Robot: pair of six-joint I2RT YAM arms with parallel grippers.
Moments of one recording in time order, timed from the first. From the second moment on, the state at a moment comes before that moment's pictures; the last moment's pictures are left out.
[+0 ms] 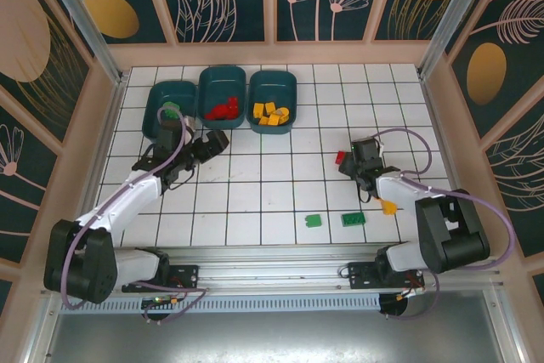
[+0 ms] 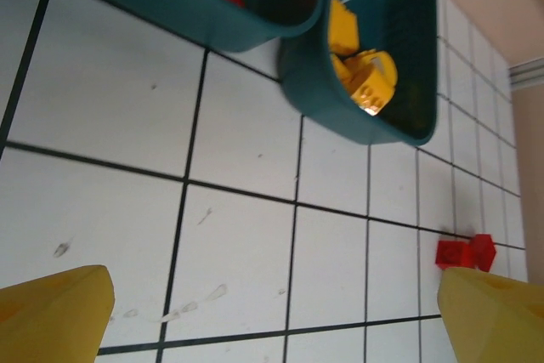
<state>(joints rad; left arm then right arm) -0.27 1.23 0.73 -0.14 0.27 -0.77 0.28 1.39 0.56 -0.10 0.22 0.59</state>
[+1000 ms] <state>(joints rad) -0.13 0.95 0.42 -0.38 -0.07 -0.90 0.82 1.74 1.19 -0.01 0.14 0.47</state>
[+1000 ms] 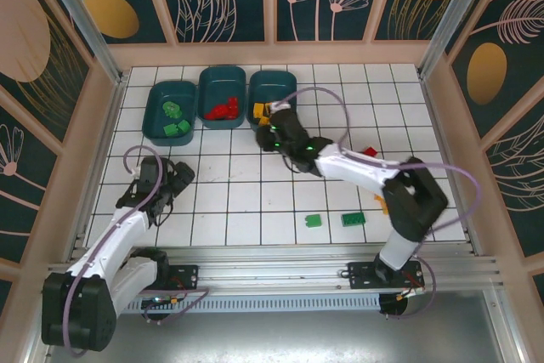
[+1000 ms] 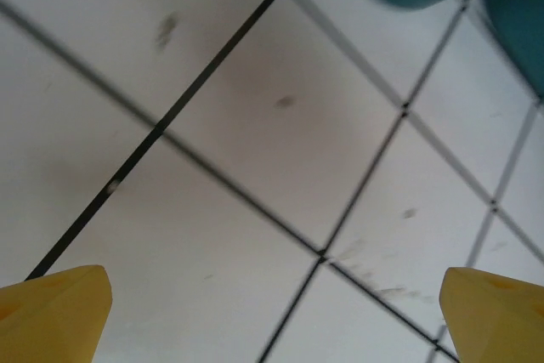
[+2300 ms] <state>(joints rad) -0.09 0.84 0.26 -0.33 0.15 -0.93 0.89 2.65 2.37 -0.09 -0.24 0.41</state>
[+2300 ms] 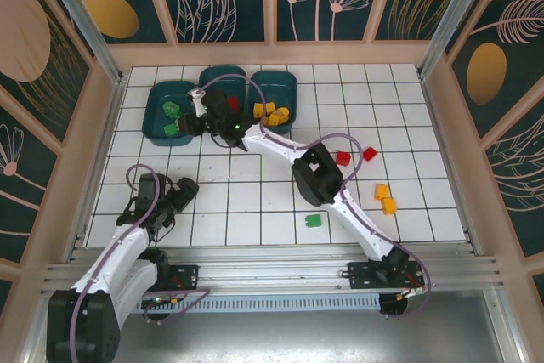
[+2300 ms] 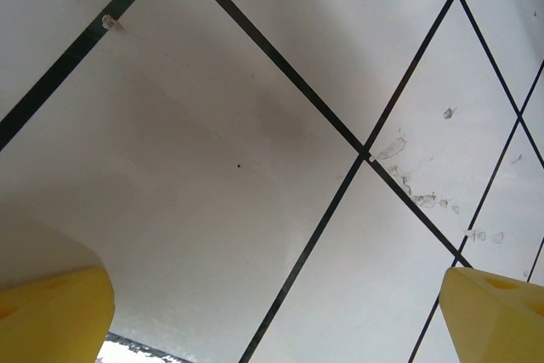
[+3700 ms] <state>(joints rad) -0.66 1.35 0.45 0.39 0.36 -1.04 0.34 1.60 0.79 -0.19 0.19 0.52</state>
